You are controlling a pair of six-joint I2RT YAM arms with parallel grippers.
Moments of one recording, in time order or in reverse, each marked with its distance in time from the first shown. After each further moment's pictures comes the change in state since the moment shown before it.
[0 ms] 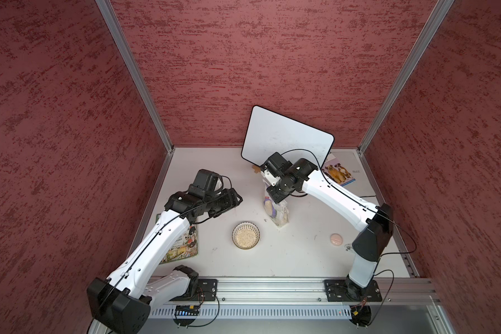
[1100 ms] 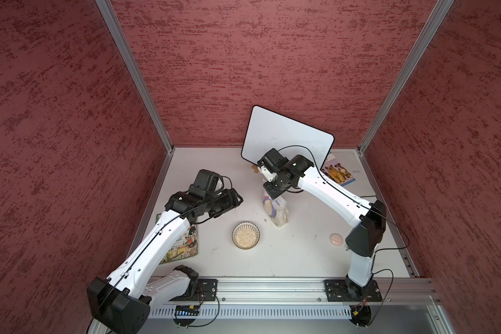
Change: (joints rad) left arm -0.008 0.000 0.000 0.000 0.000 -0.003; right arm -0.005 0.065 0.094 -0.004 0.014 -0.001
